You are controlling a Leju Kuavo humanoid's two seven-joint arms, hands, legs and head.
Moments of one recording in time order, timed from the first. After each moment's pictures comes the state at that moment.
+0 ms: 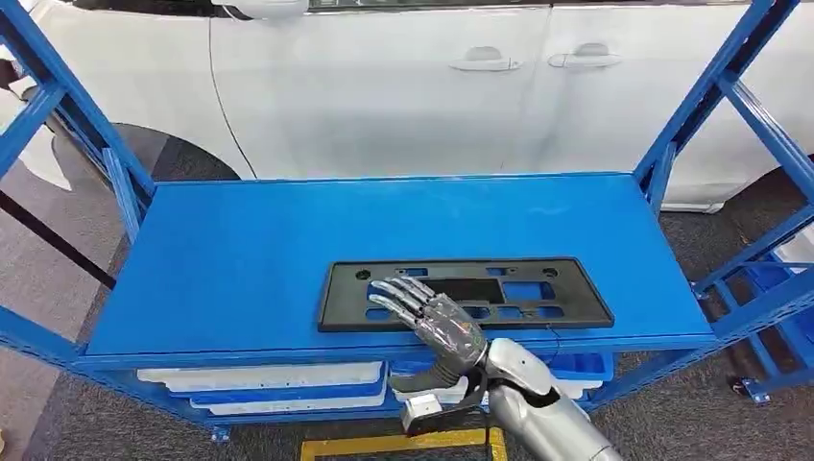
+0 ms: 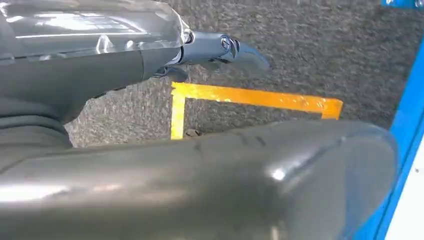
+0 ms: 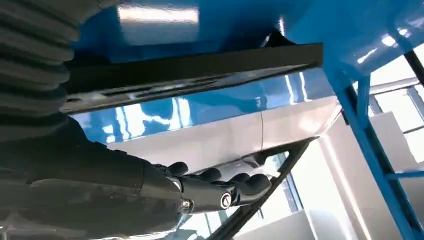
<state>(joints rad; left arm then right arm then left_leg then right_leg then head) -0.08 -0.07 1.28 -0.22 -0.93 -0.03 -0.26 -0.33 -0.11 0.58 -1.23 0.89 -0.32 -0.53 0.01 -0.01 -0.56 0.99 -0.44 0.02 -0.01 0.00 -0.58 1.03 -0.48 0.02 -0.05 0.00</state>
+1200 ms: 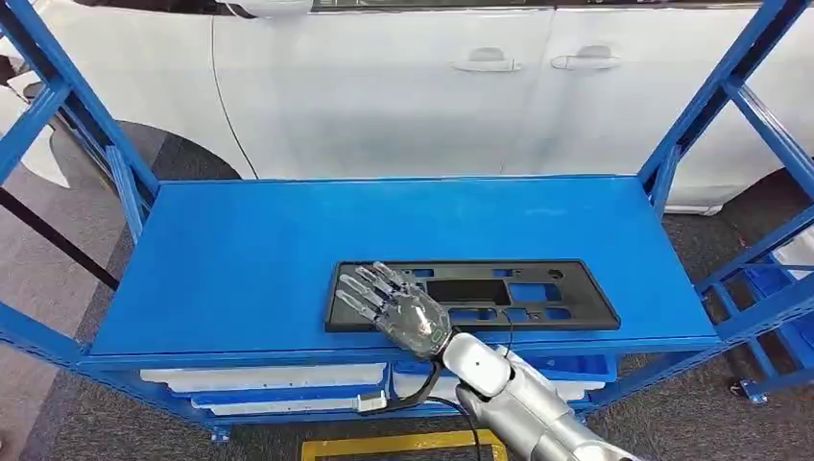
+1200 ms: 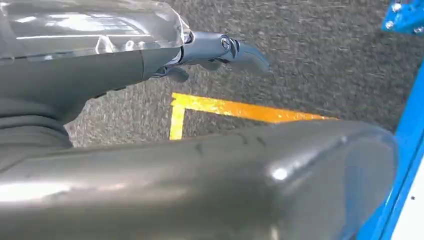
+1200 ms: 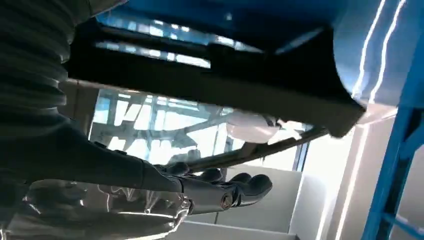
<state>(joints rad) -0.08 -0.08 1.29 -0.22 -0.92 0.01 -0.26 -0.48 -0.01 0.72 -0.95 1.47 -0.65 -0.15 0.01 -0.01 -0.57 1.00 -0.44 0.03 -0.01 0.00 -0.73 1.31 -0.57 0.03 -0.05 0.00</state>
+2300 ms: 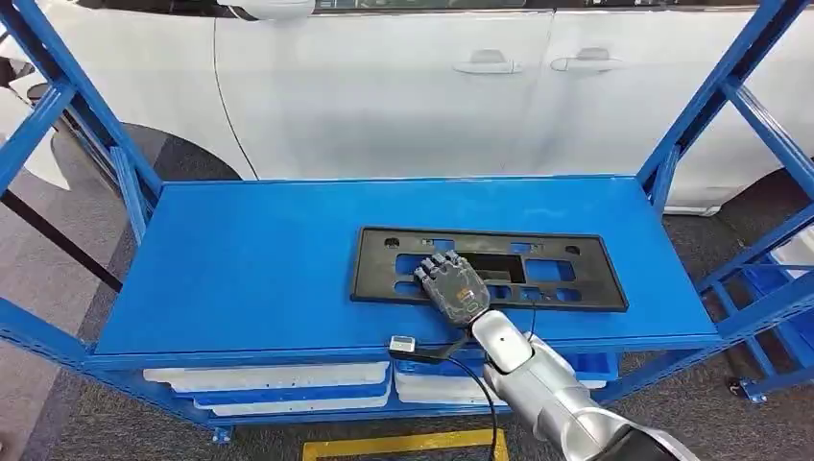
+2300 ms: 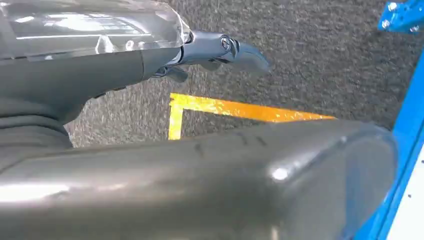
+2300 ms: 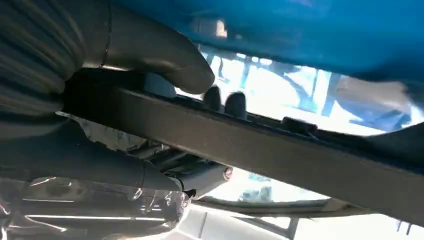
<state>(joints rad) -0.07 -0.08 1.29 -0.22 -0.94 0.00 -0.27 -0.60 0.00 0.59 -0.61 1.52 -0.70 0.02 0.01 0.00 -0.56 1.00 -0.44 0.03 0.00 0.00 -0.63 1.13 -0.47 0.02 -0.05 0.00</state>
